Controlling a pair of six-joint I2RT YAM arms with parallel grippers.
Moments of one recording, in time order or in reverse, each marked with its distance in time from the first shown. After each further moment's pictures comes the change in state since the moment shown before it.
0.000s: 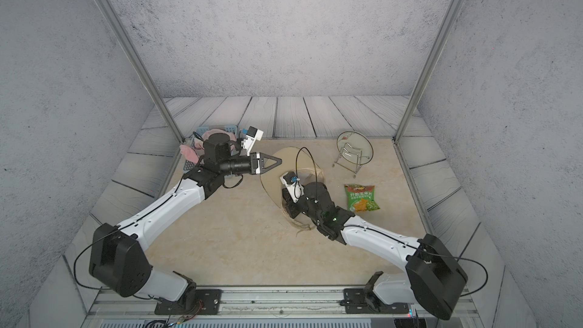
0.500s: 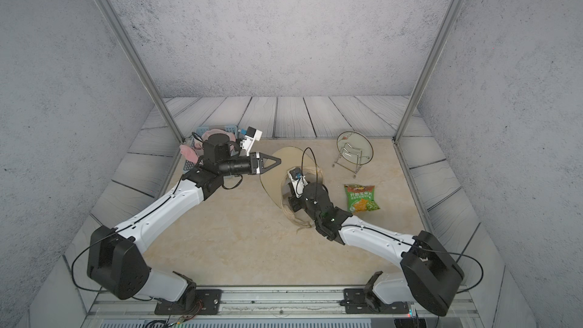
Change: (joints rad) left arm -0.008 -0.014 -0.001 -0.064 -0.049 0.001; right arm 0.001 0.010 -0.031 0.074 0.254 -0.003
